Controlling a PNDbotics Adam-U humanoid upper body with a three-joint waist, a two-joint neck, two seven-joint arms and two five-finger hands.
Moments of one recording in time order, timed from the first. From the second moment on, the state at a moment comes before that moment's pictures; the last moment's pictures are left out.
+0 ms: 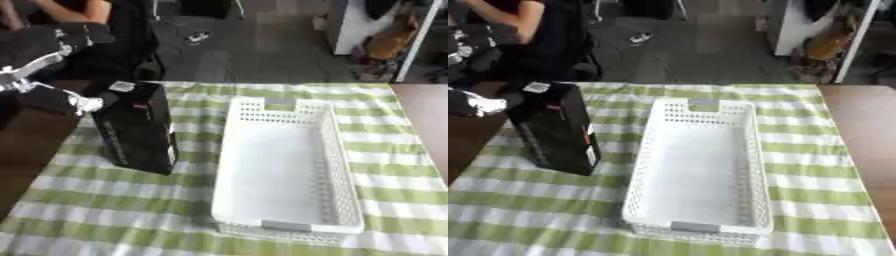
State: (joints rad) left arm -0.44 0.90 0.02 -1.64 -0.68 -0.24 -0.39; right arm -0.23 -0.34 -0.15 -1.90 -0.08 -0.26 -0.04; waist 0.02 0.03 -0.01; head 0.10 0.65
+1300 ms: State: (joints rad) left arm -0.77 0.90 -0.15 -1.23 -0.62 -0.41 -0.67; right arm -0.22 -0.35 -0.15 -1.88 -0.08 -0.26 -0.03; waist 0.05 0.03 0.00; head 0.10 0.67
